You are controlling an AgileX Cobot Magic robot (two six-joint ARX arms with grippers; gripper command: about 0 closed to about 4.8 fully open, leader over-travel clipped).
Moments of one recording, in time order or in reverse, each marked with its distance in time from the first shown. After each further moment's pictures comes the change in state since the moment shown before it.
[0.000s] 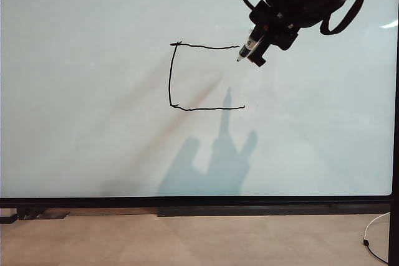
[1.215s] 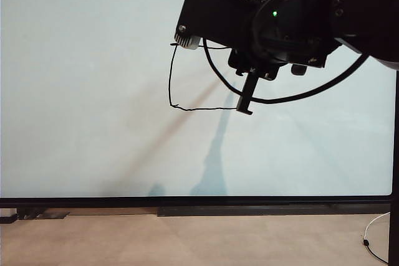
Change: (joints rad) left arm 0.000 0.000 0.000 0.000 0.000 0.000; right arm 0.167 0.396 -0.062 0.776 0.380 -0.547
